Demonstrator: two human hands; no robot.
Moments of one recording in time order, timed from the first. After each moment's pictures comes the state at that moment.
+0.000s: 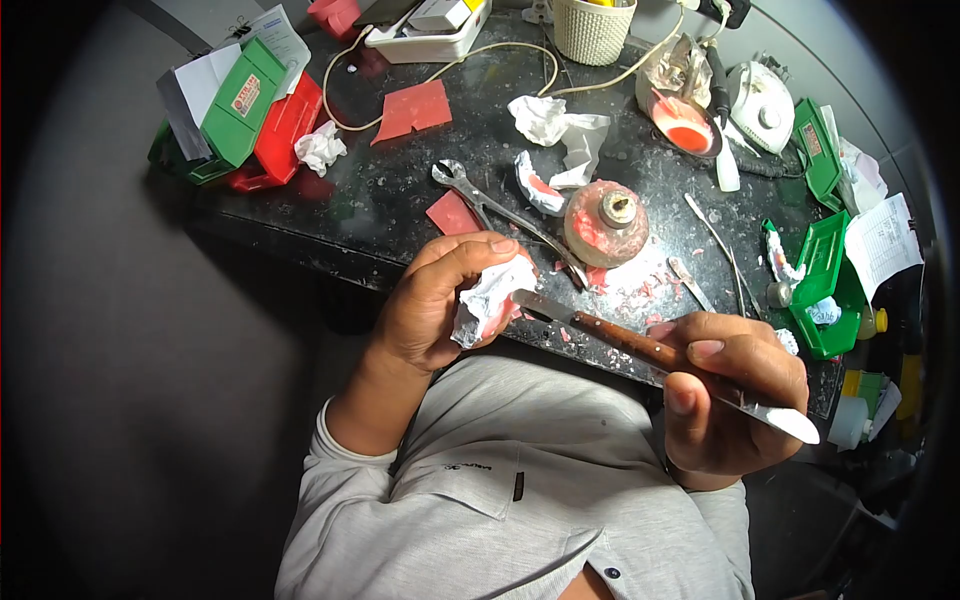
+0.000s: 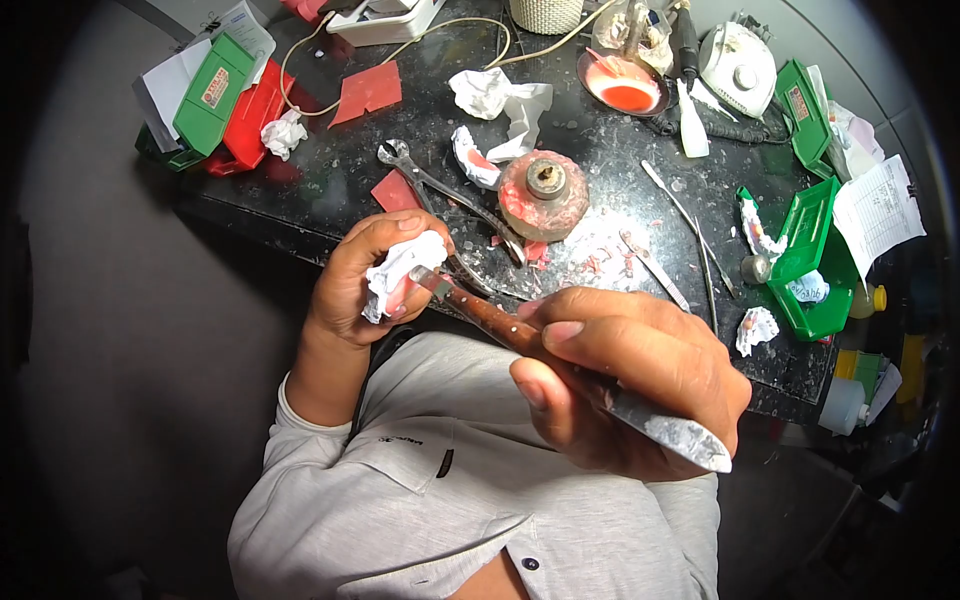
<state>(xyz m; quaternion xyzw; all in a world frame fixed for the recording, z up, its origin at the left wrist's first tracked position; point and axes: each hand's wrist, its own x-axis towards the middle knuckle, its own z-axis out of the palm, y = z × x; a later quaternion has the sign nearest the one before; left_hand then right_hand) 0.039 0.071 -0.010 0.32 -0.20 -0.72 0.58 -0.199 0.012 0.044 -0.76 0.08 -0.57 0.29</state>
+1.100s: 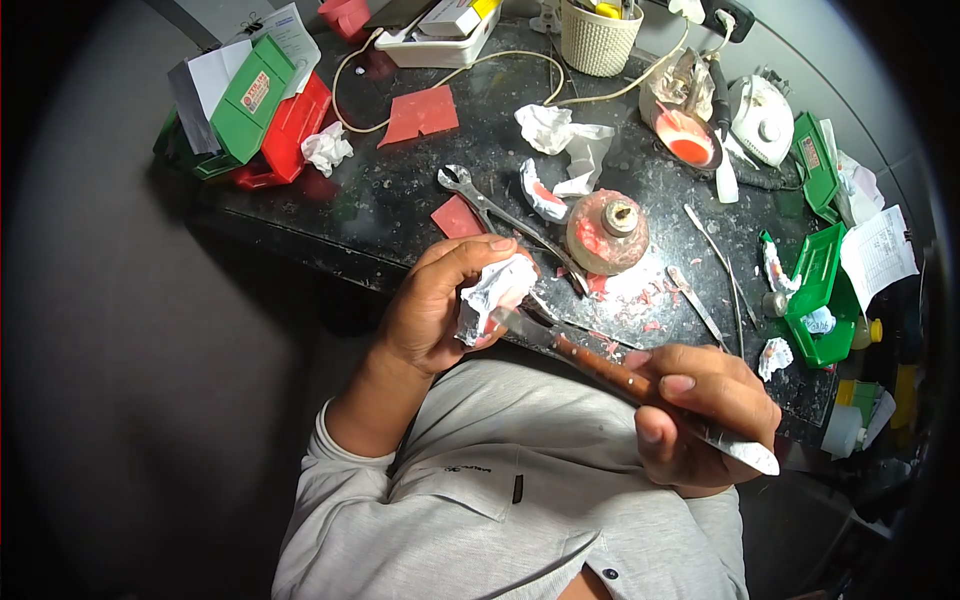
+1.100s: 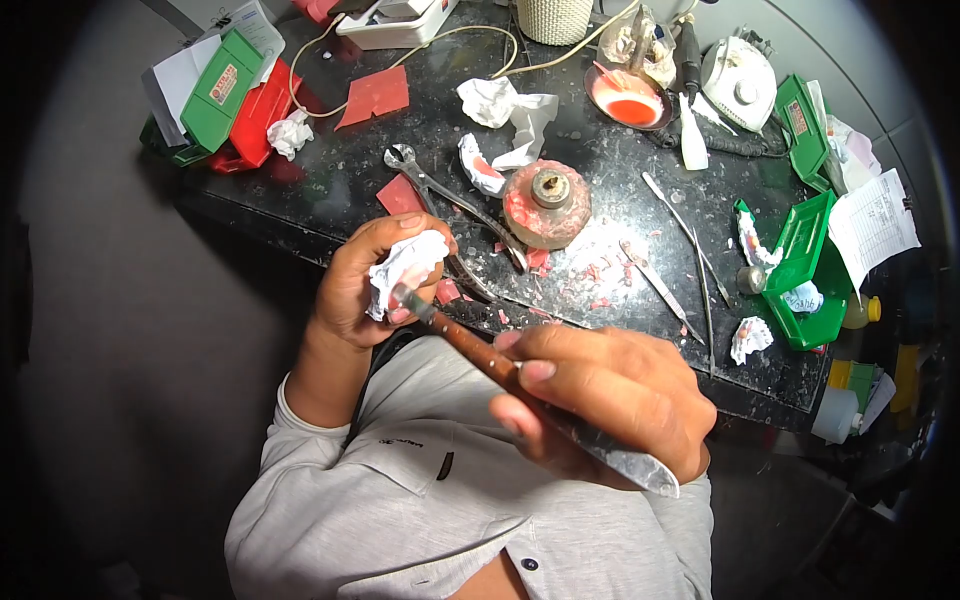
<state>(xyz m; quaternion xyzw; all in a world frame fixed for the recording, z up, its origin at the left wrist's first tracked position) 0.037 0.072 -0.011 0.34 -0.18 -0.70 0.60 -0.206 0.021 0.043 -0.83 0.07 -0.48 0.27</state>
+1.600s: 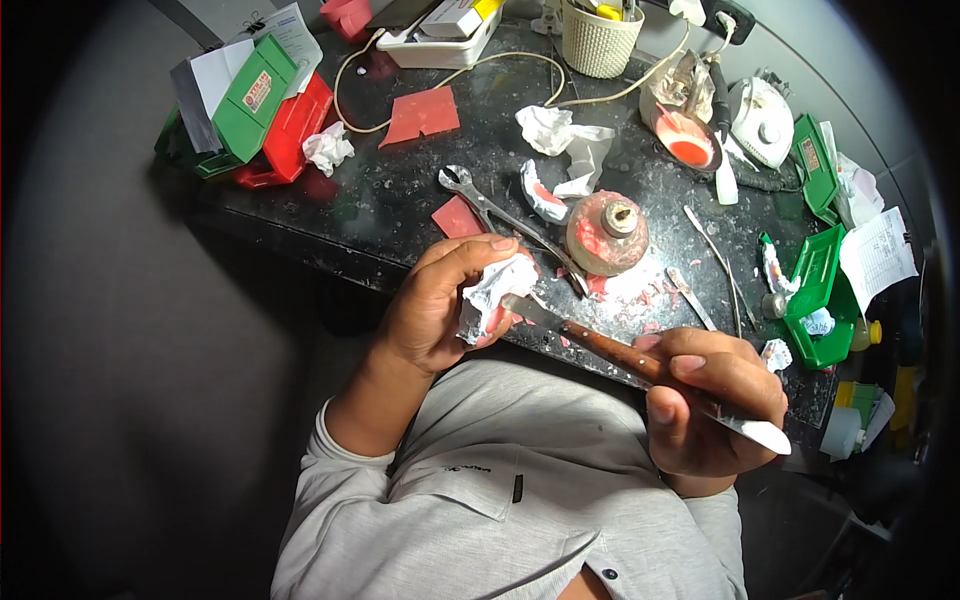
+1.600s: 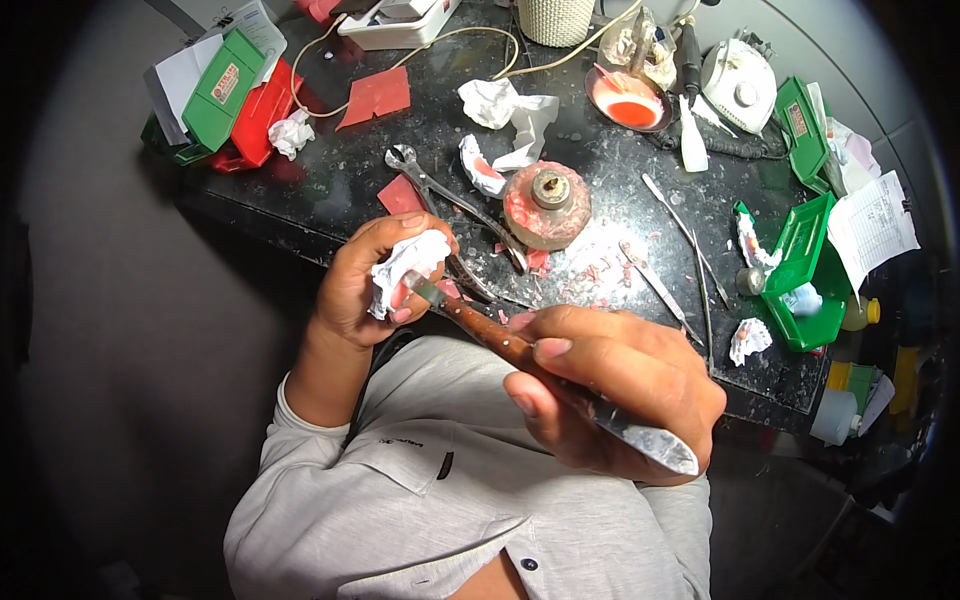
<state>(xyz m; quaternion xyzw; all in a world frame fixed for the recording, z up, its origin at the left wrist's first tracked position) 0.036 0.072 -0.006 0.35 -0.15 -0.70 0.60 -0.196 0.022 0.039 -0.75 0.10 -0.56 0.32</state>
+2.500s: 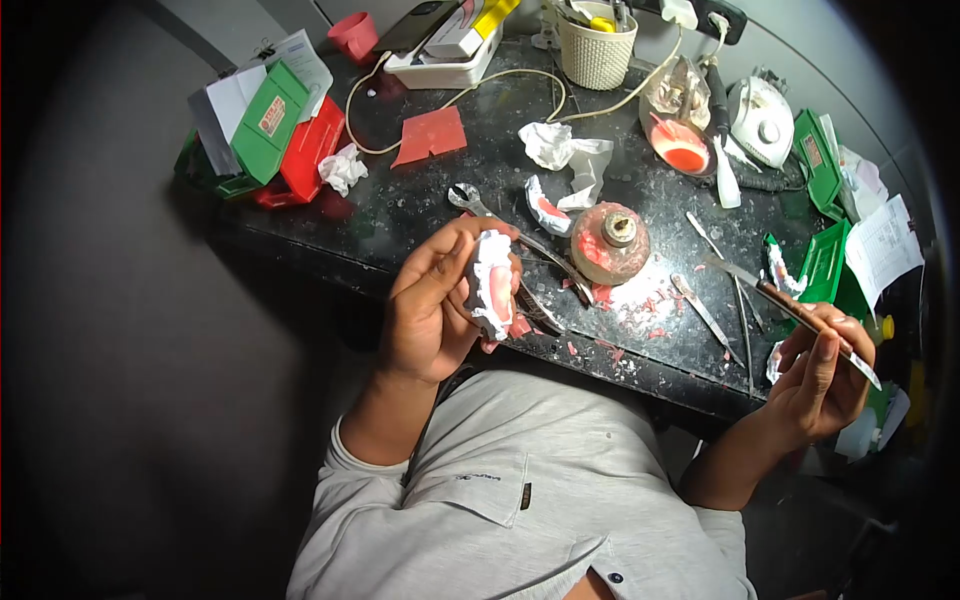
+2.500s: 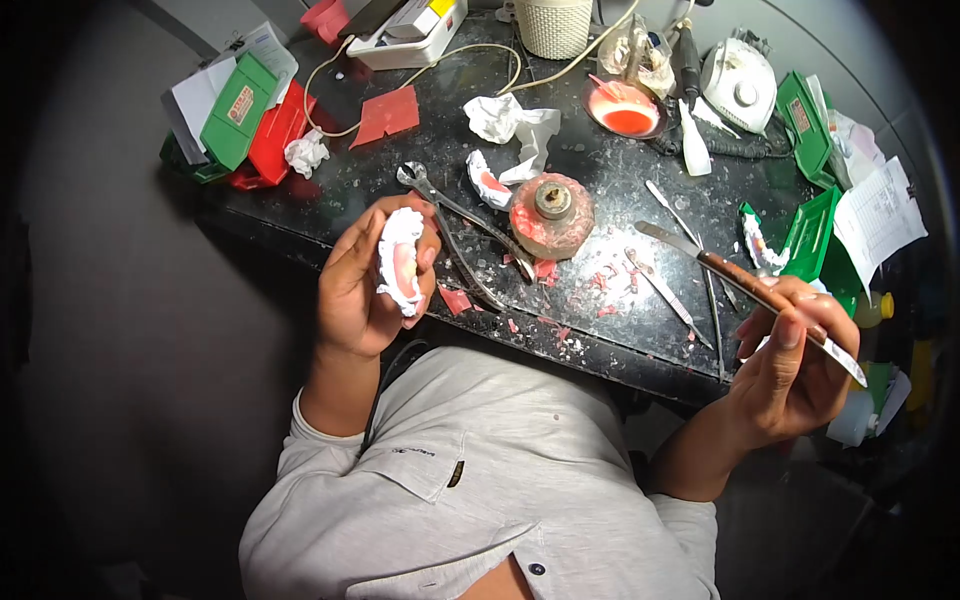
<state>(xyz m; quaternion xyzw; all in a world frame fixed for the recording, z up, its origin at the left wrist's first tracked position) 0.039 0.076 -0.008 0.28 -0.29 -0.61 0.68 -0.286 -0.023 0.019 -0.65 0.23 -0.68 0.23</state>
